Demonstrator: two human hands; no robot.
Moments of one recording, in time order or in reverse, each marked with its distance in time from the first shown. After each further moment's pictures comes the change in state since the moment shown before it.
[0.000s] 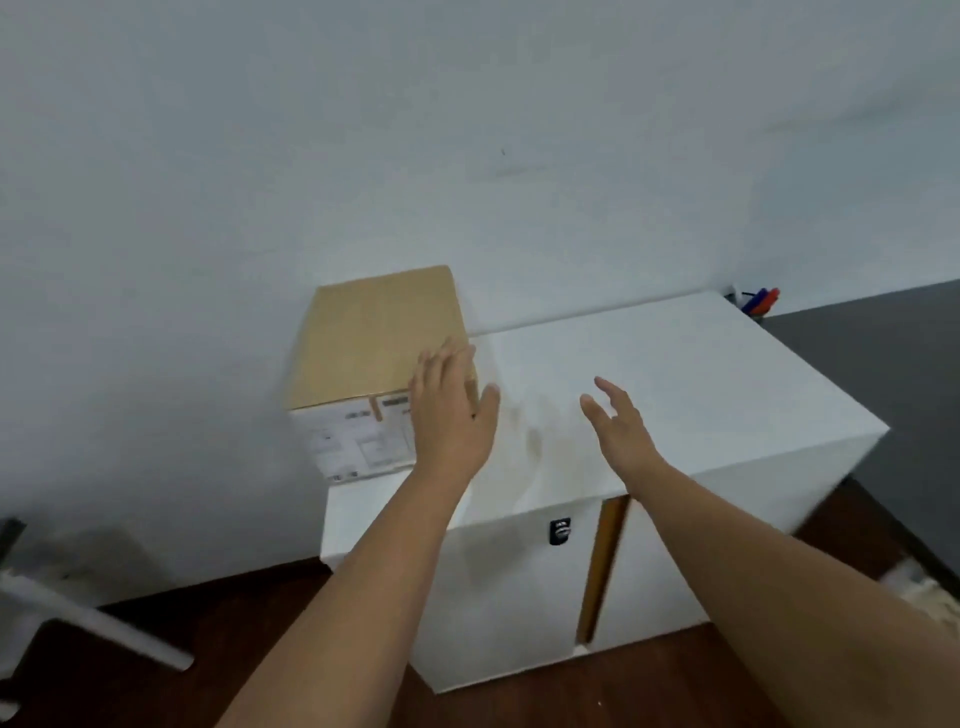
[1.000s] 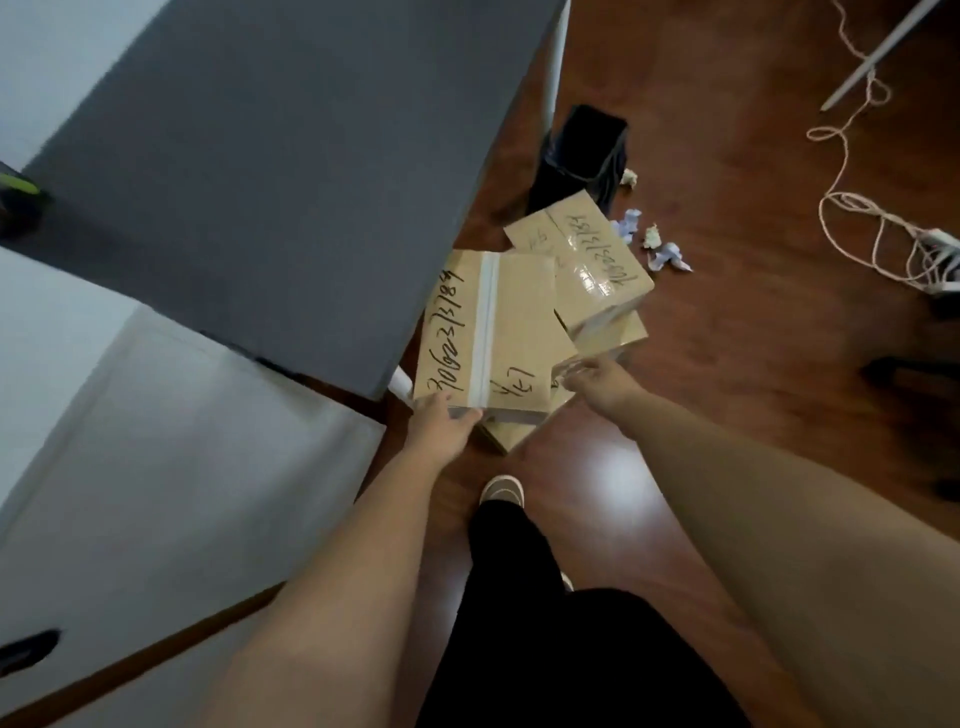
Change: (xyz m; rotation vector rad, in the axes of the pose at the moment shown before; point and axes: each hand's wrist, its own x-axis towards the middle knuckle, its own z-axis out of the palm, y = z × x) left_hand -0.296 0.301 0.569 0.115 -1.417 0.020; right_hand -0.207 0.405 -0.513 0.144 0.562 0.978
